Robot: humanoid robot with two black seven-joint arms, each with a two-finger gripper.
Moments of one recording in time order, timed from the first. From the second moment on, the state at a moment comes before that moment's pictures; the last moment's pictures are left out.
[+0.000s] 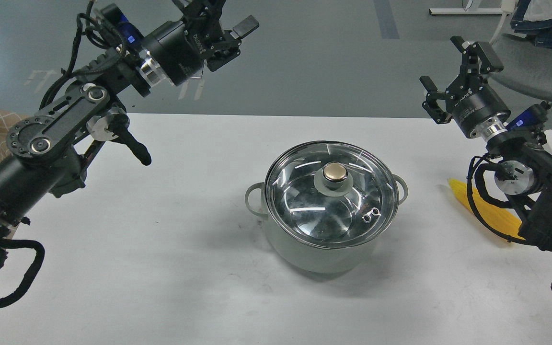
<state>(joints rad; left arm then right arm) -0.89 0.41 -0.88 -1.16 0.97 -0.43 -0.39 0.92 -0.27 0.53 0.41 -0.18 0.49 0.49</state>
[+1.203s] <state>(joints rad) -0.86 0.25 -0.55 -1.29 2.18 -0.25 -0.46 0.89 -0.35 0.53 0.42 -0.18 0.49 0.49</state>
